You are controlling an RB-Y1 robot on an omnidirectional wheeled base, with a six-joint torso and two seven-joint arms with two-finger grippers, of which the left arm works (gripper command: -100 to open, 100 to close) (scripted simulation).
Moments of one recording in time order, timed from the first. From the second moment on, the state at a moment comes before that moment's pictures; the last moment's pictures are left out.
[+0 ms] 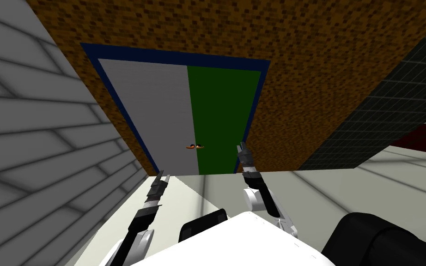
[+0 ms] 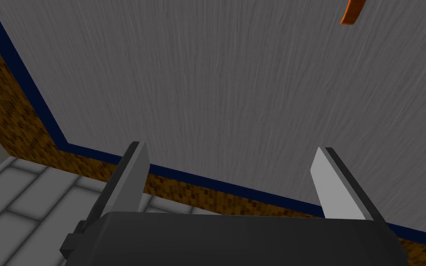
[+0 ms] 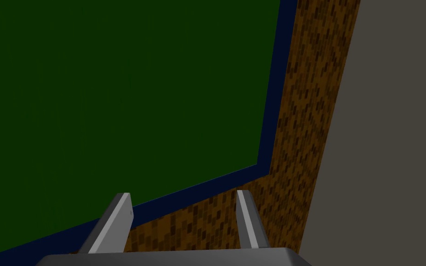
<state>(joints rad) 0.24 0.21 -0.04 -1.38 -0.01 -0.69 0.24</state>
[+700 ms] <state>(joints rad) 0.18 0.24 -0.03 -1.17 0.00 -0.76 0.26</state>
